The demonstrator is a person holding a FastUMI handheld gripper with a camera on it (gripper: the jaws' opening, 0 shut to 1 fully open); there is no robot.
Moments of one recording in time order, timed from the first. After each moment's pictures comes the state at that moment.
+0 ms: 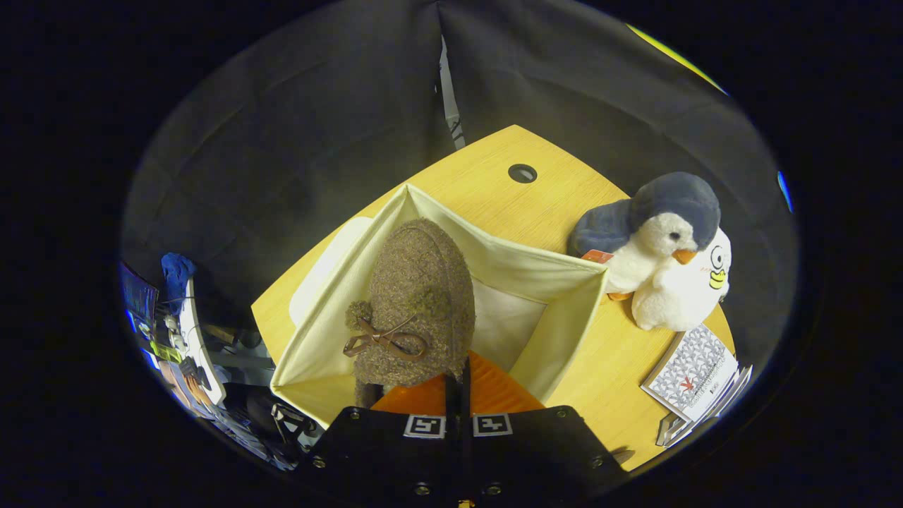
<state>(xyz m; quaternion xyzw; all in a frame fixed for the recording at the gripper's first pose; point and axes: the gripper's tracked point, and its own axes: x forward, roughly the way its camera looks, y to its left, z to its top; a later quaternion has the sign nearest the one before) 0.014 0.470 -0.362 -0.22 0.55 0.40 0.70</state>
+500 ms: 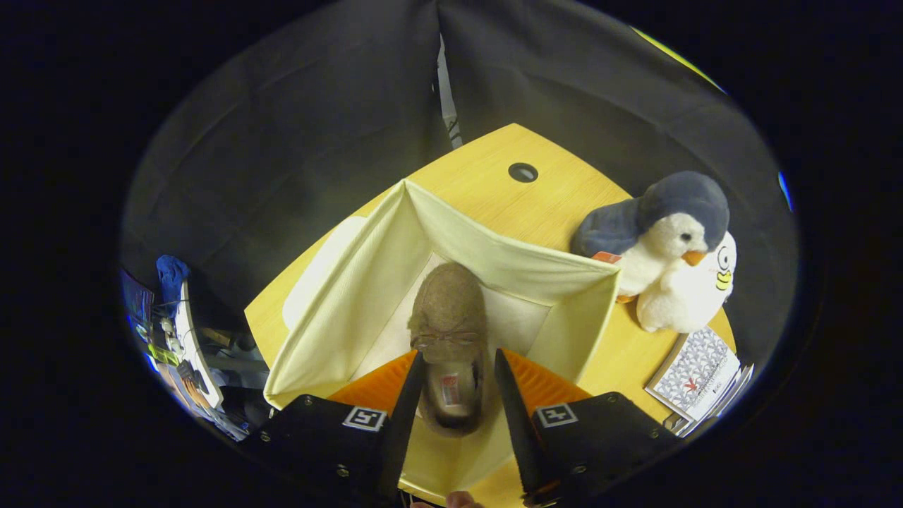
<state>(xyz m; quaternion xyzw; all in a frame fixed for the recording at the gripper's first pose) 0.016 0.475 -0.343 -0.19 0.54 0.40 0.72</state>
